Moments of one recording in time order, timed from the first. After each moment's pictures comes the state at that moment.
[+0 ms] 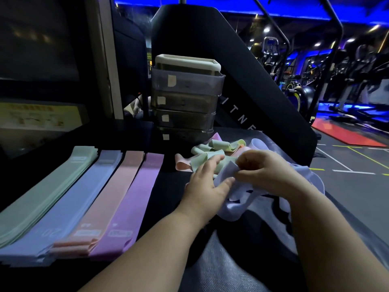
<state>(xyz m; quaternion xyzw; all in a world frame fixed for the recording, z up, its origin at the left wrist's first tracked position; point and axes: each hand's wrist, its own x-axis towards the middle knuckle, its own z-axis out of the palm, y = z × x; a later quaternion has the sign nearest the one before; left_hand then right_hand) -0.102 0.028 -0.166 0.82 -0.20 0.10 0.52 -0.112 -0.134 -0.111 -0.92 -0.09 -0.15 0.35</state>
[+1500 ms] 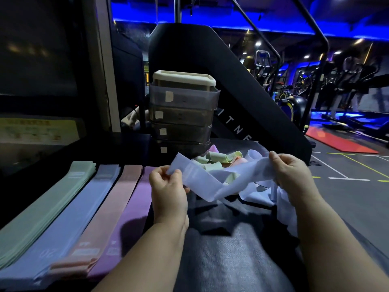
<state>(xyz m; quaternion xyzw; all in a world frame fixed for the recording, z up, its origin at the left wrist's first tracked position) -0.090 0.048 -0.147 0.53 0.05 0.20 0.82 -0.078 -0.190 -0.133 -0.77 0.10 -0.31 0.55</state>
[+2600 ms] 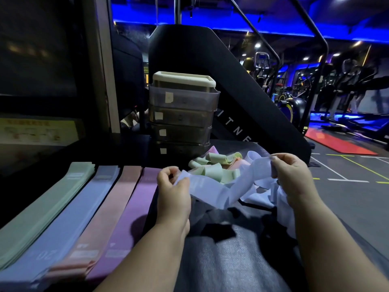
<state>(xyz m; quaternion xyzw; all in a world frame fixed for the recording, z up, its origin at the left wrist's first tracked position) -0.084 0.047 -0.159 0.59 0.06 0.14 0.79 -0.075 -0.185 -0.133 -0.73 0.10 -0.33 0.59</state>
